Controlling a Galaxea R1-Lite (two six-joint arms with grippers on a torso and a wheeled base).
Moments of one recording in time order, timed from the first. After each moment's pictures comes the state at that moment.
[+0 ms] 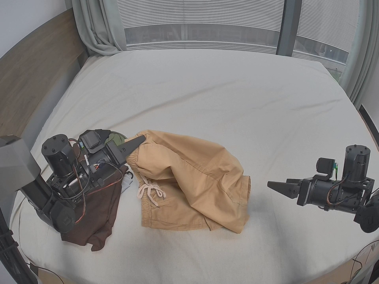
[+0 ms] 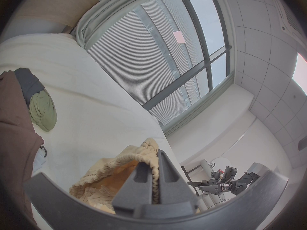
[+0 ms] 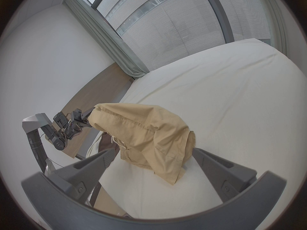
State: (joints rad) left arm -0.28 1.99 -0.54 -1.55 -0.46 -0.78; right arm 0.32 1.61 -0.36 -0.86 0.32 0.34
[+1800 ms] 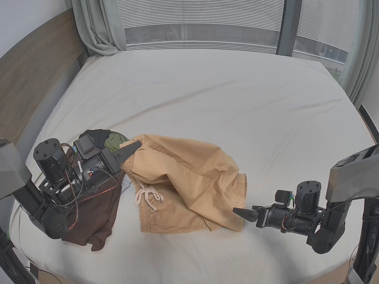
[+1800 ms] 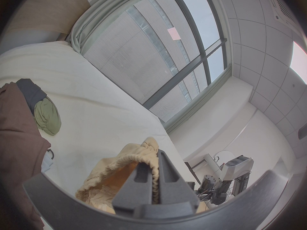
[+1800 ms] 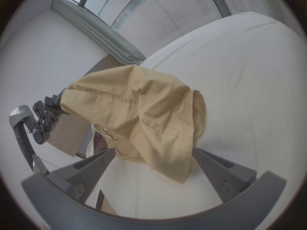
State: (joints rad) left arm -0.27 1.92 -0.46 -1.55 -0.47 -0.69; right arm 0.43 2.24 -0.30 -1.53 0.30 0.48
